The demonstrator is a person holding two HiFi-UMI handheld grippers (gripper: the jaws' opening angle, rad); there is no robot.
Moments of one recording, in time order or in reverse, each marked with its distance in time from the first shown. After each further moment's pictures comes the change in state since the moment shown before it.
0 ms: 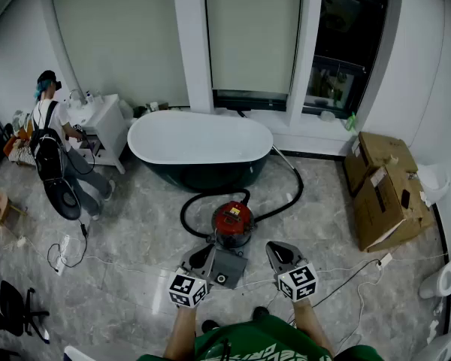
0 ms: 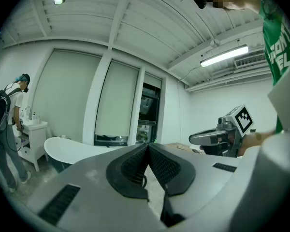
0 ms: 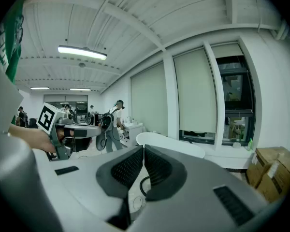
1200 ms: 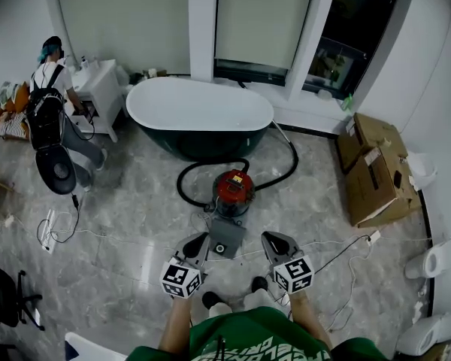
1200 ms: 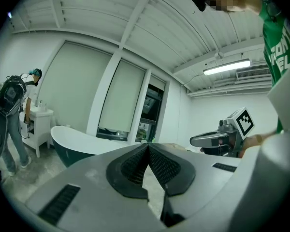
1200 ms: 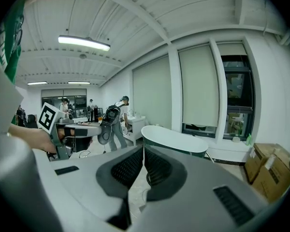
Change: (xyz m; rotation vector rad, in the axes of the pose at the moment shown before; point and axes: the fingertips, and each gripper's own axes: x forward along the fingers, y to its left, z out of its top) left arm -0.126 0.058 -0.037 -0.102 0.009 -0.037; right arm 0.011 0.143 -0.023 0.003 0.082 -0.040
